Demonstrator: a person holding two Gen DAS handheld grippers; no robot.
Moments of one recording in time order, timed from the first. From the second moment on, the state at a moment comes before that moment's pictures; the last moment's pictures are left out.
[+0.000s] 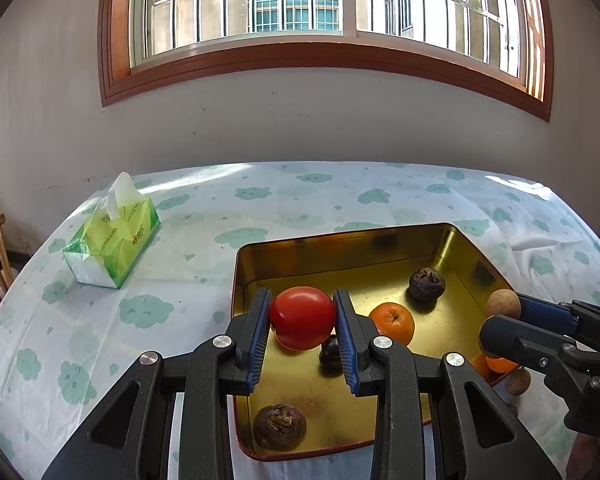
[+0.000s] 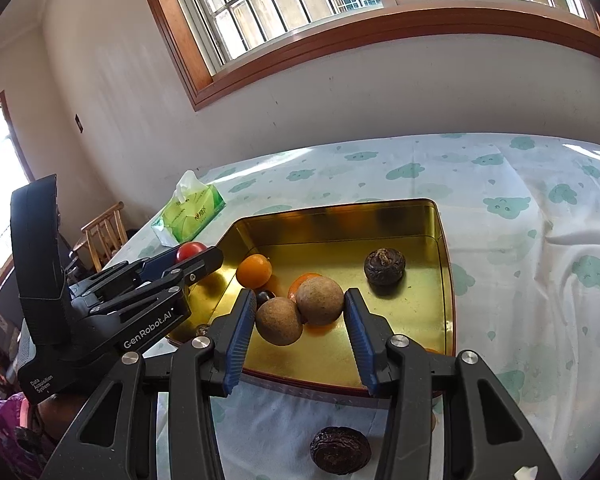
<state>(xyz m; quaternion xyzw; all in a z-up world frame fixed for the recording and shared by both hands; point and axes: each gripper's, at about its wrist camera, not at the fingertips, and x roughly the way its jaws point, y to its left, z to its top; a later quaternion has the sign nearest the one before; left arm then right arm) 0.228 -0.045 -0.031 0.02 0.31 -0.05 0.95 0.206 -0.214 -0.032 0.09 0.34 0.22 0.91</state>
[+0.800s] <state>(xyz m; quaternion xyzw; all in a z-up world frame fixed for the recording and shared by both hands) 0.235 -0.045 -0.037 0.02 0.31 -0.05 0.95 0.217 -0.212 -0.040 0.08 0.35 0.20 0.91</state>
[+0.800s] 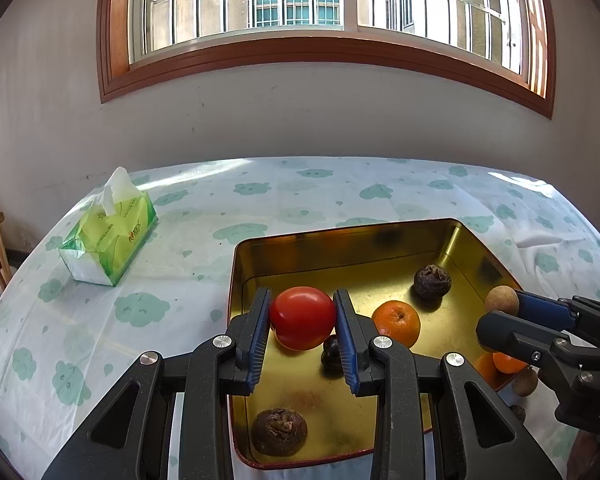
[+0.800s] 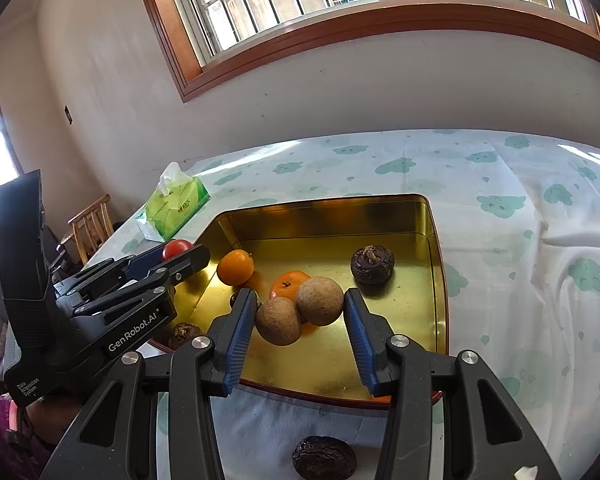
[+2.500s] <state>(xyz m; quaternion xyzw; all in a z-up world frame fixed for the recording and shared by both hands) 0.245 -0.038 -0.044 0.01 0.31 -0.04 0.95 0.226 -0.209 -0.046 0.07 0.36 0.20 0.91</state>
